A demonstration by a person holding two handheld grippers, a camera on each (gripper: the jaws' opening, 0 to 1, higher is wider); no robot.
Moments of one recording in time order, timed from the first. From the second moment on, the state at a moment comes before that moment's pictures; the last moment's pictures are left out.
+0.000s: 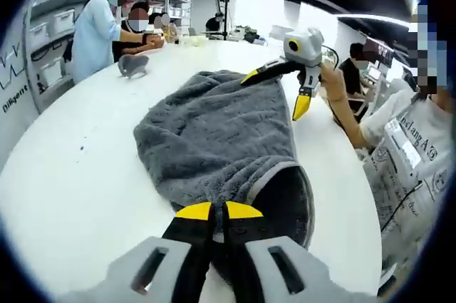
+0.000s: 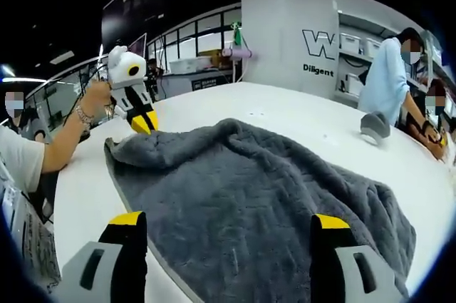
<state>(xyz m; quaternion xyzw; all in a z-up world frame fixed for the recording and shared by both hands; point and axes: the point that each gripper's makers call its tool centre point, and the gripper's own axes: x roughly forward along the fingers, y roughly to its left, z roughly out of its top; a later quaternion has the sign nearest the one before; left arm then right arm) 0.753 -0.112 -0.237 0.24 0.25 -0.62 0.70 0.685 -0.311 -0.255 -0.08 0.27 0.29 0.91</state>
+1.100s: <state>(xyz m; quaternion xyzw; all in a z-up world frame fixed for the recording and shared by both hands) 0.915 -0.006 -0.243 0.53 0.11 -0.31 0.78 0.684 -0.307 -0.262 -0.09 0.28 0.30 0.91</state>
